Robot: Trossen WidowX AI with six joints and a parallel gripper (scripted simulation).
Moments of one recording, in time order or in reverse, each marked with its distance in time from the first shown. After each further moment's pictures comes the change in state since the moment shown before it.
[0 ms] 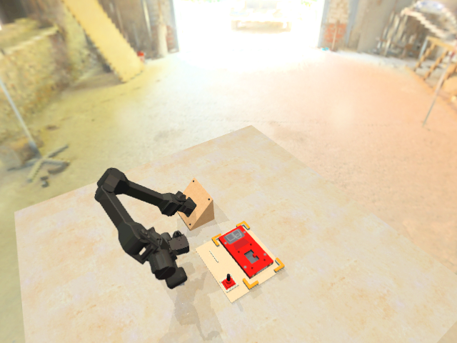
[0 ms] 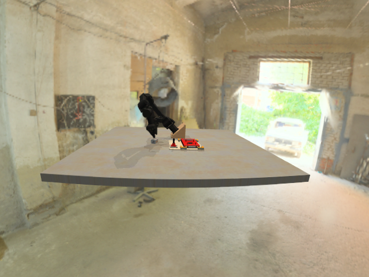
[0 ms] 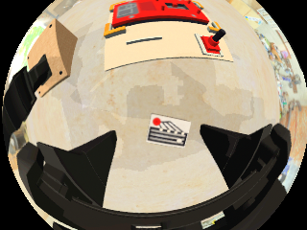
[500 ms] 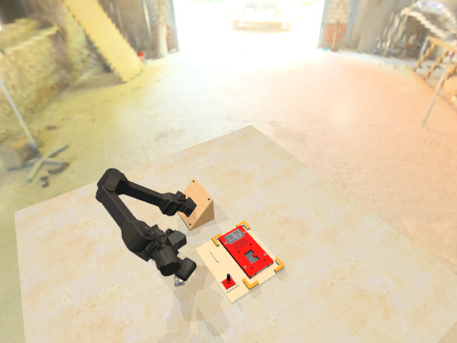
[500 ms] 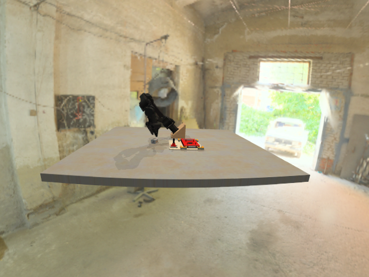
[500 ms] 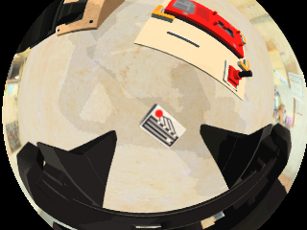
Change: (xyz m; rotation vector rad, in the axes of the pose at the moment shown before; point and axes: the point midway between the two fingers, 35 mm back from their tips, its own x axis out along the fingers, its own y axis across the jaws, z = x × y) arm -0.005 -0.002 -0.002 -0.507 0.098 0.014
